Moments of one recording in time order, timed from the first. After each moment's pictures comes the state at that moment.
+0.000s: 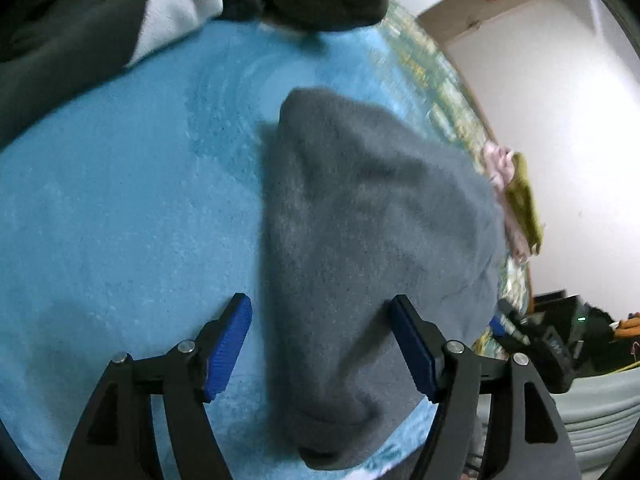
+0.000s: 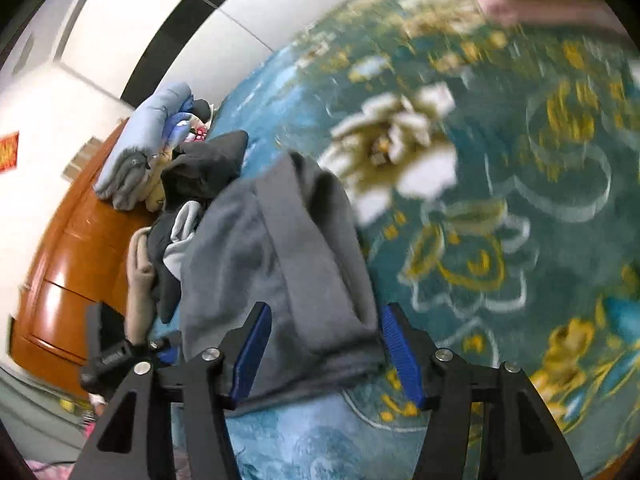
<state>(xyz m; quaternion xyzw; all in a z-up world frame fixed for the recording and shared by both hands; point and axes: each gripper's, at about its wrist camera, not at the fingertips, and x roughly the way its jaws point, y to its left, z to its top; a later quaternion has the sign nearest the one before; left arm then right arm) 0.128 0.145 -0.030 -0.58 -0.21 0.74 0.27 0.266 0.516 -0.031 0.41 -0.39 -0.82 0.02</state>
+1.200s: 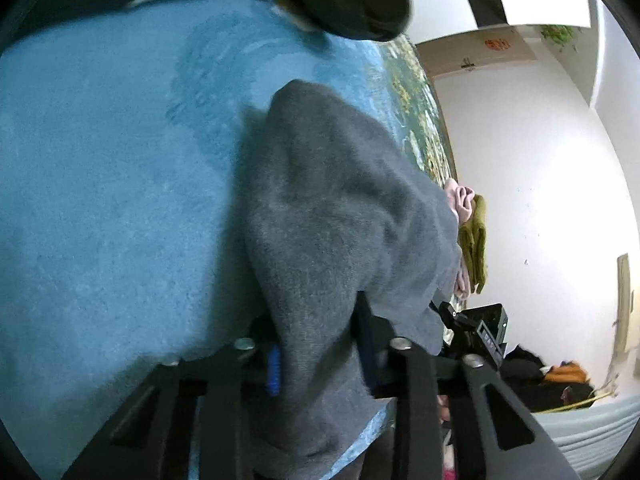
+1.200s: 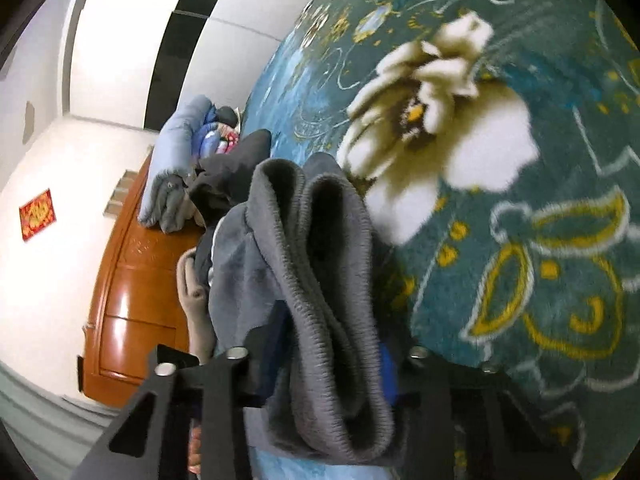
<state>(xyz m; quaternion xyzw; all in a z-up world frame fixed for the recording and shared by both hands) 0.116 0.140 -0.041 -0.58 -0.32 0.70 0.29 0.206 0.522 -0.075 0.39 -0.50 -0.77 0.09</state>
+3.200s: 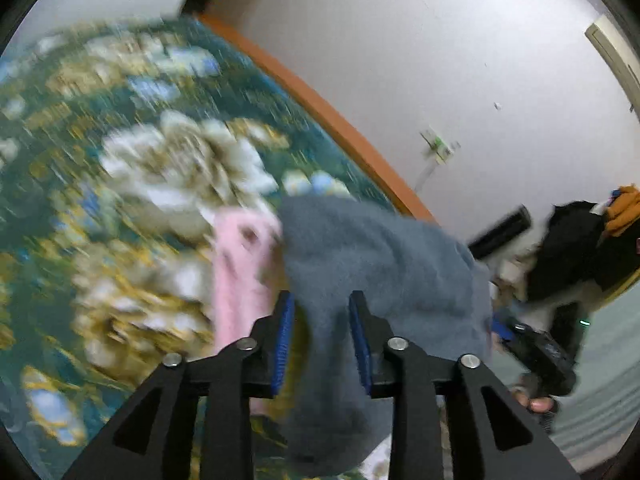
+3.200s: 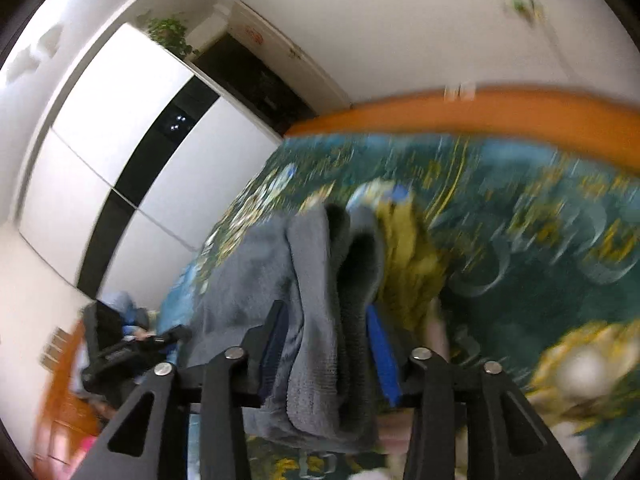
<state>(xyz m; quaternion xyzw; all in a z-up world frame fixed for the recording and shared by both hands) -0.081 0.731 0.150 -0.46 -0.02 0.74 0.50 0.318 0.975 0.123 0.20 -0.38 -0.87 -0.25</state>
